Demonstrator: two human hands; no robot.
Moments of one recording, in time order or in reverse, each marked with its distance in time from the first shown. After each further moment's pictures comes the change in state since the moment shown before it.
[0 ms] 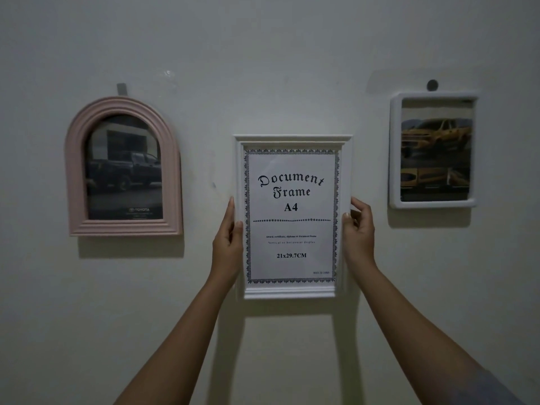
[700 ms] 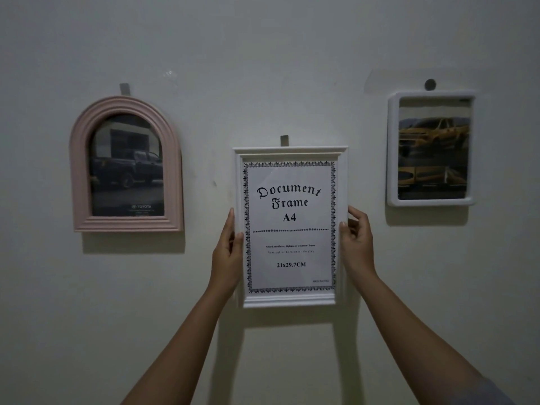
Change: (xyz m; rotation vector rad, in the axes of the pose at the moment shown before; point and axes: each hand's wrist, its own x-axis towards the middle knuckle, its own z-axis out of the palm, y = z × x) left_hand -0.013 -0.015 -0.020 0.042 -0.031 -0.045; right_hand -0.016 0.010 0.009 -0.038 -0.056 0.026
